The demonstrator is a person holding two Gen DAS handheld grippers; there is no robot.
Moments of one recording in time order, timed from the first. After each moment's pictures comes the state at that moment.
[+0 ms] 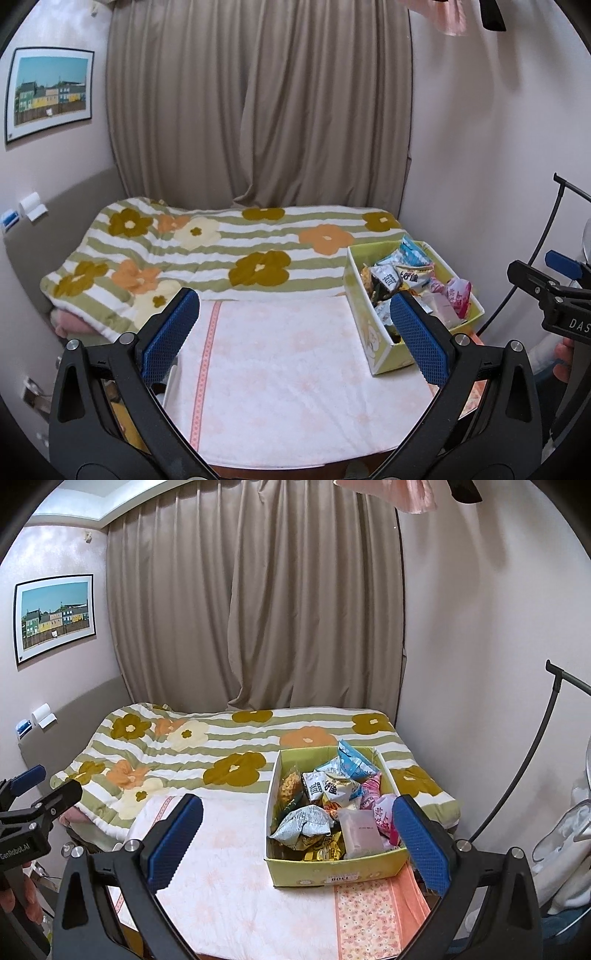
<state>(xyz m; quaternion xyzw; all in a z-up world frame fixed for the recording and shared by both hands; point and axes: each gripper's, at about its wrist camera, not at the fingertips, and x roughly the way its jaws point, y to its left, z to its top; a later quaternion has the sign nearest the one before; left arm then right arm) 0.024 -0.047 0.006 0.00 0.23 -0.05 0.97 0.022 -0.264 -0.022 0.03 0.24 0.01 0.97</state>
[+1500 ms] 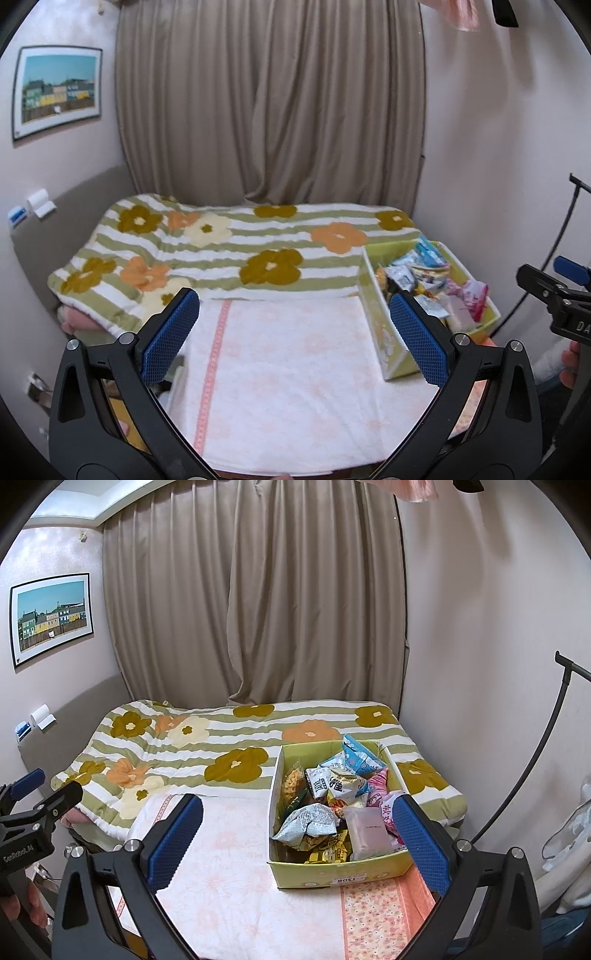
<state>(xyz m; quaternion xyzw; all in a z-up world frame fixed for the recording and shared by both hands) 0.039 -0.050 -0.007 0.01 0.23 -0.01 0.97 0.027 -0.260 -0.031 0.03 0.25 0.01 0.97</state>
